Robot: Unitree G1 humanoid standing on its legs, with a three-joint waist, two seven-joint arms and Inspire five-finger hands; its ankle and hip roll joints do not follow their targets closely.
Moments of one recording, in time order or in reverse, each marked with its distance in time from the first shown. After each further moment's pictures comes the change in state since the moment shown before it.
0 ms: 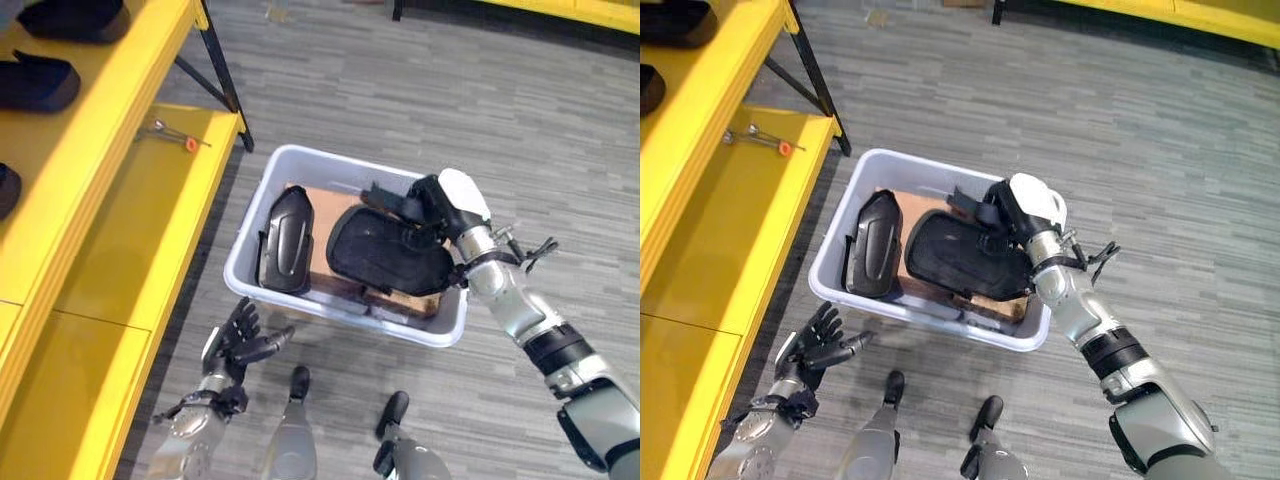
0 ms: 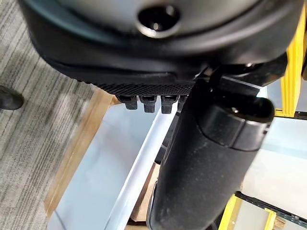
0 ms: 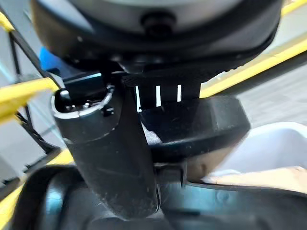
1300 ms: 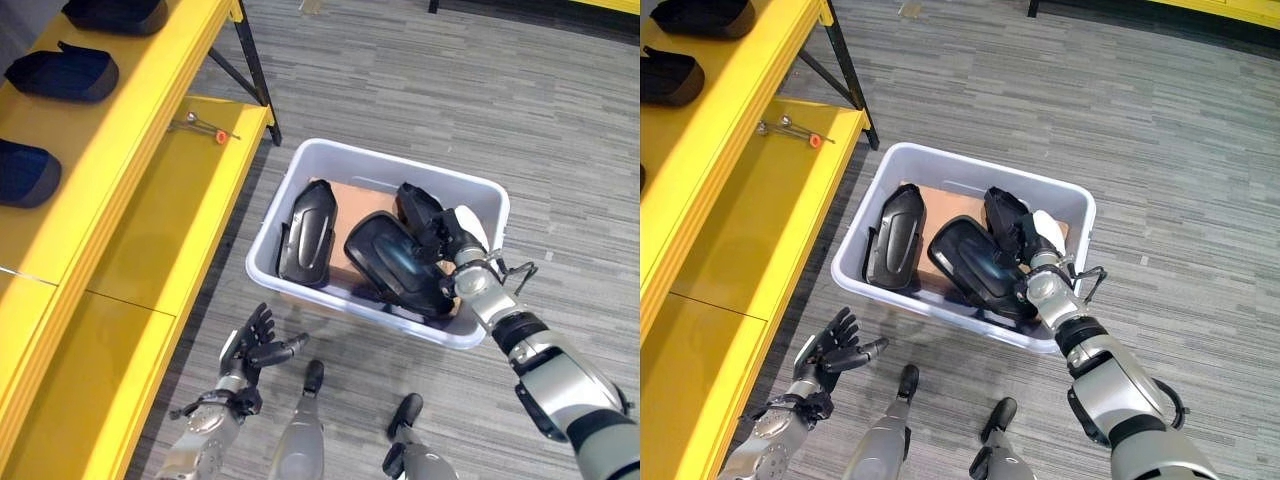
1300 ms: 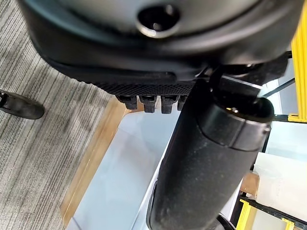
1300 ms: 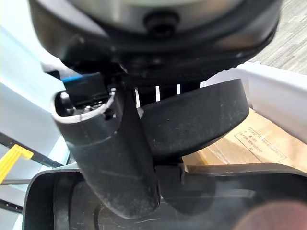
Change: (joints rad) left arm -0.059 -0.001 -0.088 0.050 -0.007 -0.002 0.026; right arm -0.148 0.156 0.019 0.465 0.335 -0.002 -0.091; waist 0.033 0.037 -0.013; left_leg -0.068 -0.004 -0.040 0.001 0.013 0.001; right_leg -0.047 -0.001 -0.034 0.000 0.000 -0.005
